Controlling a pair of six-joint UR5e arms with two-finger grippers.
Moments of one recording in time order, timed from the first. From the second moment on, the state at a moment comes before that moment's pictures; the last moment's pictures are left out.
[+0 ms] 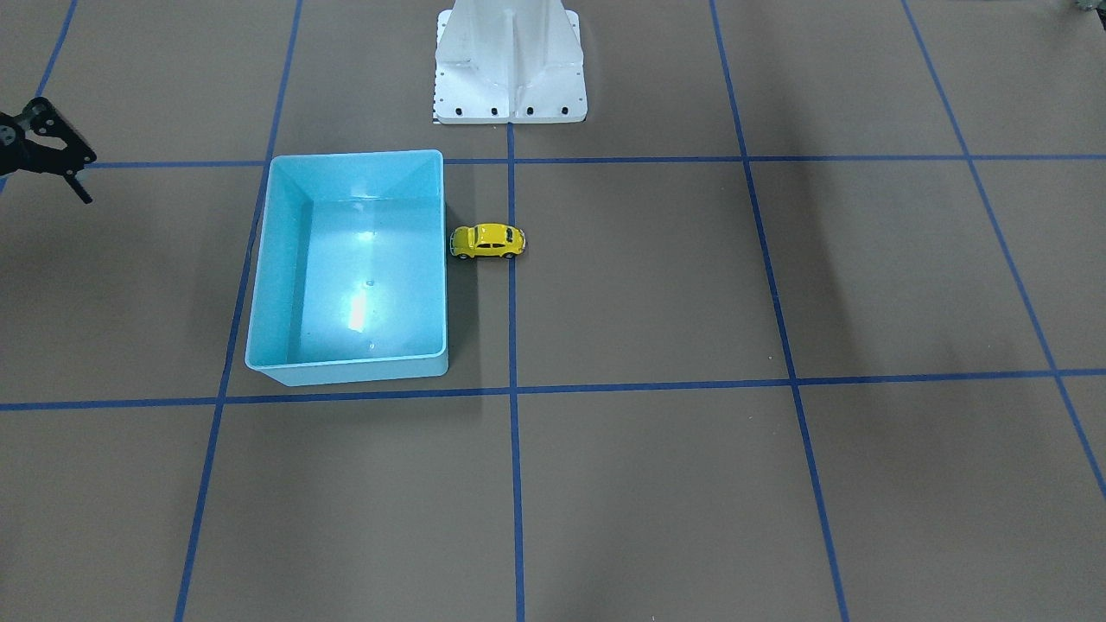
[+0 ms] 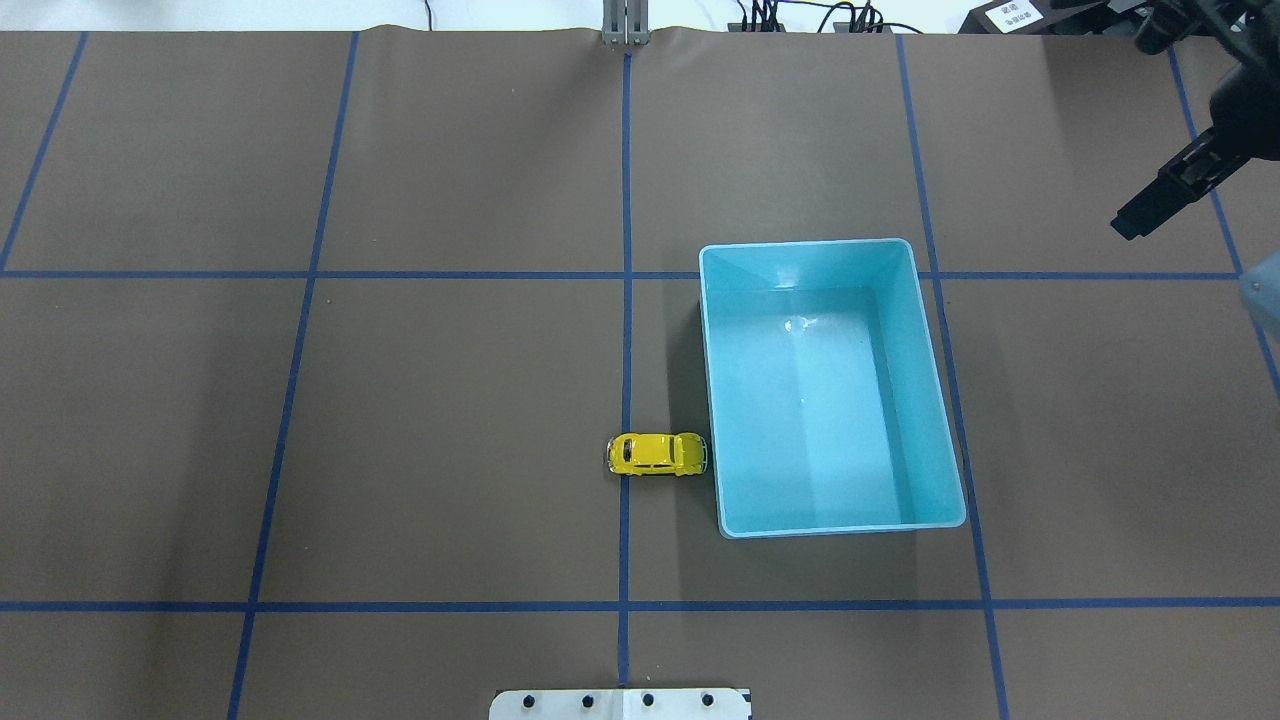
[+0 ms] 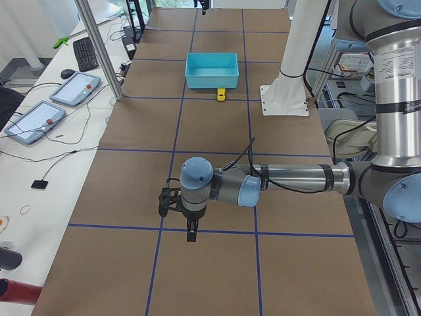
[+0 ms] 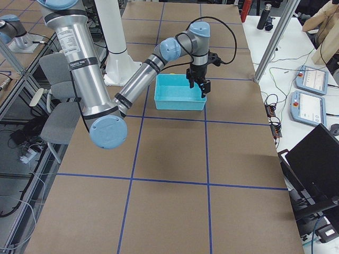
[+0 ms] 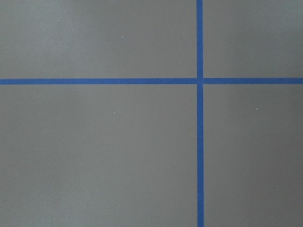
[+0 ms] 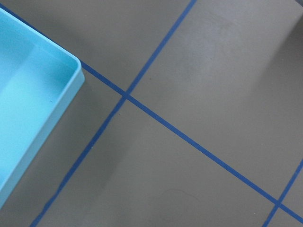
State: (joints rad) left arm -1.56 -1.42 -1.71 -1.74 -2.29 -0.13; right arm 1.11 -1.22 2.12 -2.06 2.13 -0.06
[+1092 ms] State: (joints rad) left arm -1.56 -1.45 -1.71 -1.63 -2.37 -0.04; right arm 0.70 -0.93 2.08 -2.08 2.02 -0.05
